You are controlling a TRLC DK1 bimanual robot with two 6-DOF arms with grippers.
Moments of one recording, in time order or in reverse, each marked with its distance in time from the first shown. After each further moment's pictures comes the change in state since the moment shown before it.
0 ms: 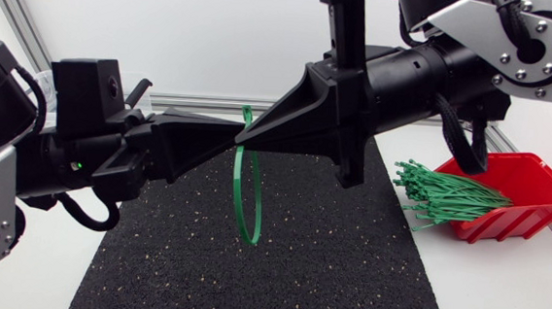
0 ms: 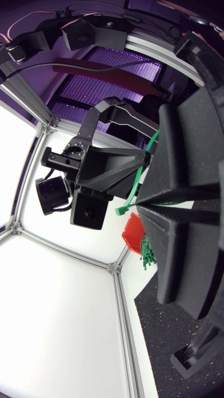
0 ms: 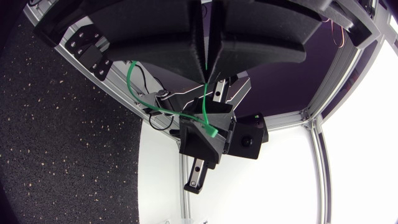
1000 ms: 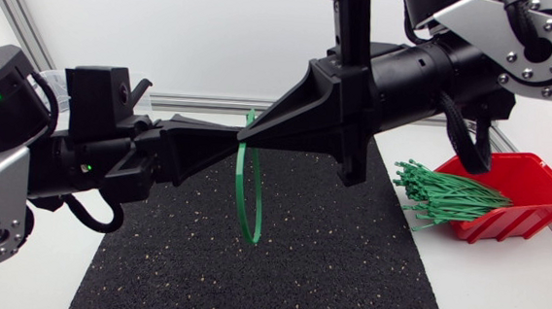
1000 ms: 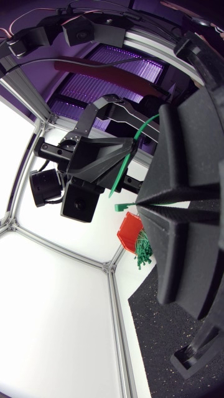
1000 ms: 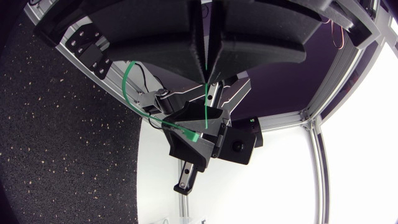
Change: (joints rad) left arm 0.007 0.034 -0.002 0.000 0.005 0.000; right arm 0.001 -0.009 -0.002 0.004 0.001 0.000
